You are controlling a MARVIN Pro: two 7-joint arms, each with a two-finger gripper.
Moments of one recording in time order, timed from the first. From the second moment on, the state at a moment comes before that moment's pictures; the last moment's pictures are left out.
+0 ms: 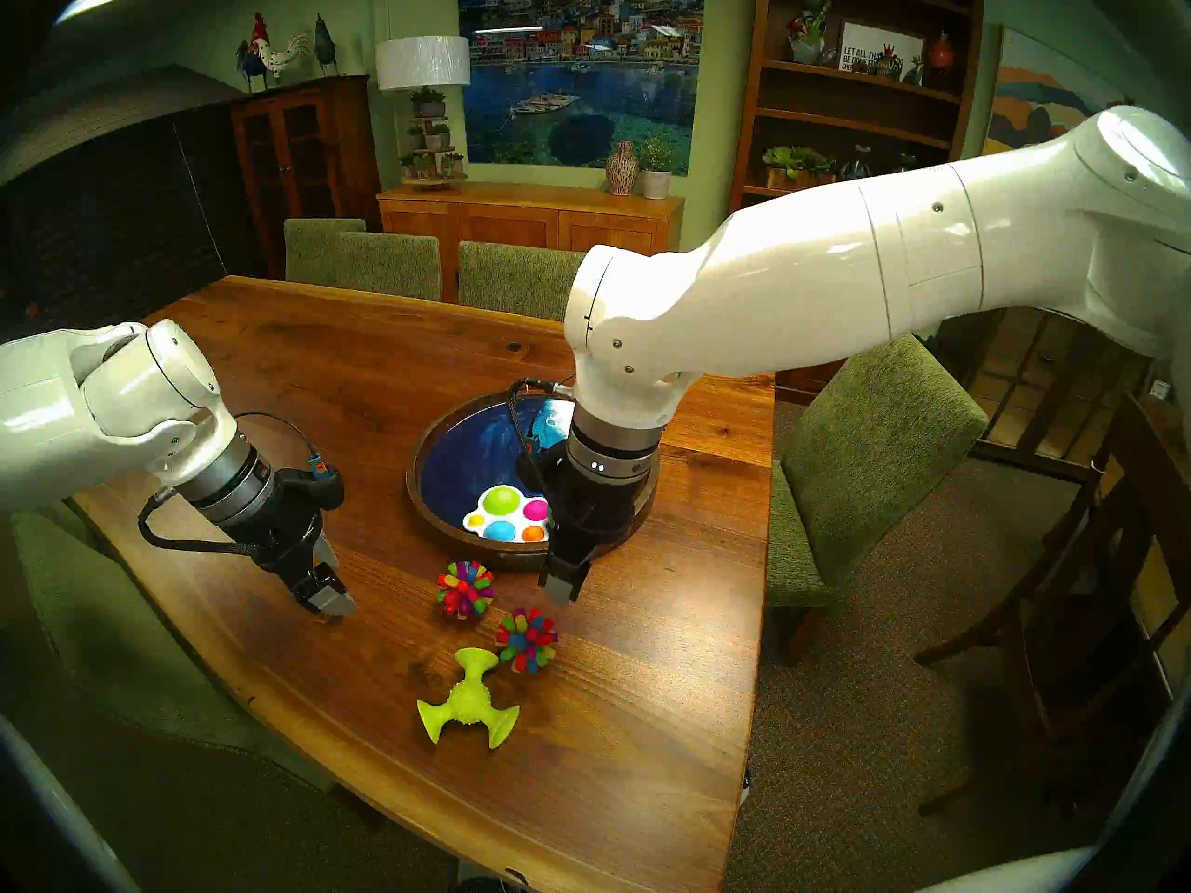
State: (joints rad) left arm -0.86 -0.23 1.14 -1.86 -0.96 0.82 -0.77; right arm 0.48 -1.27 -0.60 -1.75 1.95 0.94 0.14
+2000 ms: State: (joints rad) left arm -0.86 -0.23 1.14 -1.86 -0.96 0.82 -0.77; right arm 0.28 -1.56 -0.69 -1.58 2.36 0.74 -0.28
